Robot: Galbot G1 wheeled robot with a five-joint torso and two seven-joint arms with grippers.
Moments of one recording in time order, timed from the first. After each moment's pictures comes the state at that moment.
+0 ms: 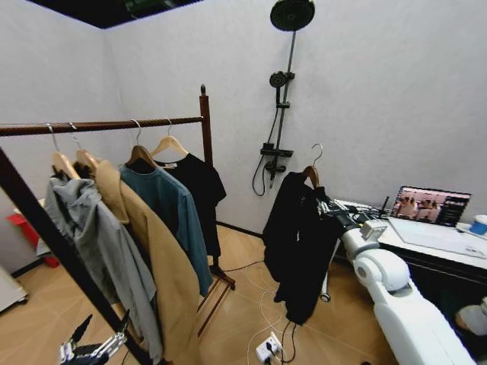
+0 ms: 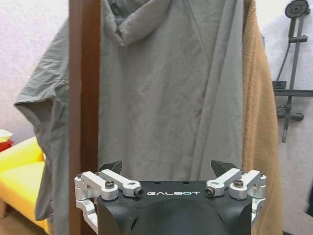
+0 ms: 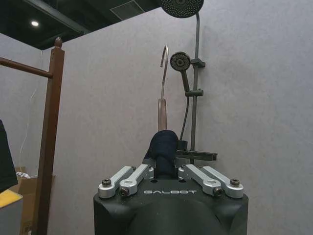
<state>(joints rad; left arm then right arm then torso) 1.94 -1.35 -0.90 -2.27 -0.51 -0.14 0.13 -0.91 0.98 0.69 1.97 0.57 -0.30 0.04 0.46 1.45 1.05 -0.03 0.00</state>
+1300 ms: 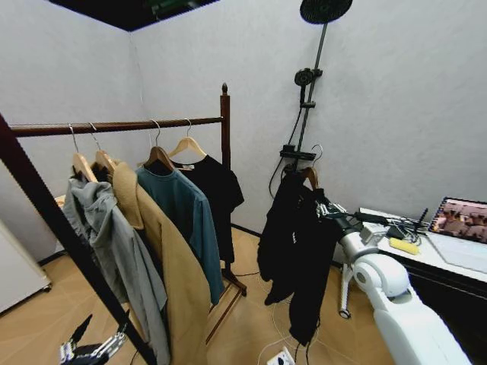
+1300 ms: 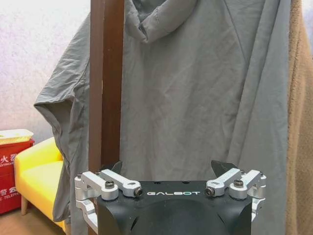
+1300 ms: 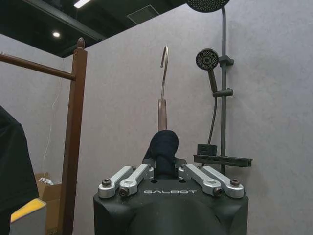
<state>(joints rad) 1.94 -1.35 -0.90 -2.27 -0.51 -0.14 0.13 -0.95 0.99 0.69 2.02 0.57 -0.28 0.05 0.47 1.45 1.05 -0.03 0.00</state>
